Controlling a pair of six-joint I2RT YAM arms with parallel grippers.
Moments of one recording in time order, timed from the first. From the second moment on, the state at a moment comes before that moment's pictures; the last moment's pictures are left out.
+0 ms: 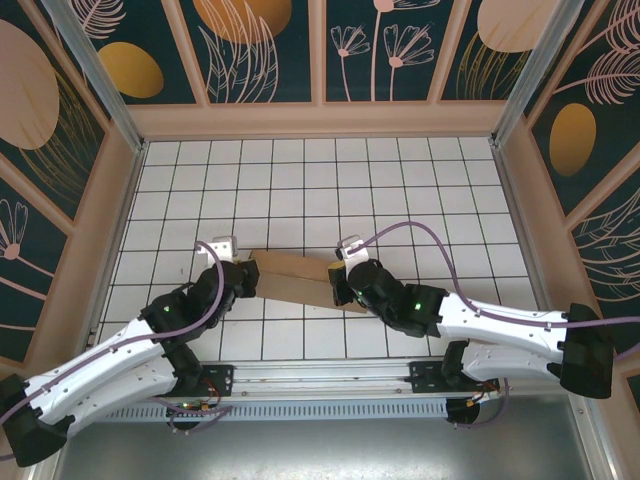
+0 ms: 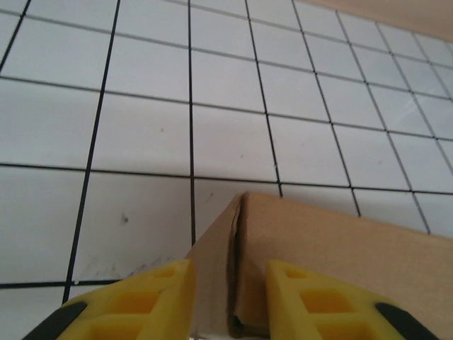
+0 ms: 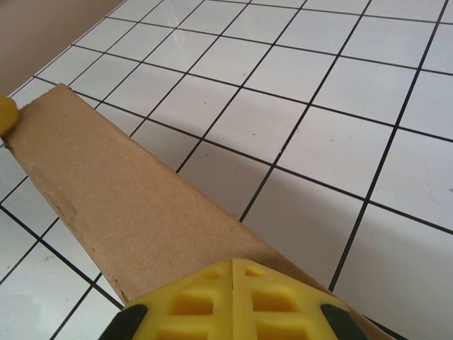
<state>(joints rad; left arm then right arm) -0.89 0.72 0.54 -0.48 -0.49 -0.76 1.18 1.06 0.65 -0.14 0.40 0.46</state>
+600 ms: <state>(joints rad) -0.88 0.72 0.49 -0.35 -0.48 -0.87 1.02 0.89 0.72 -0.28 0.23 0.50</state>
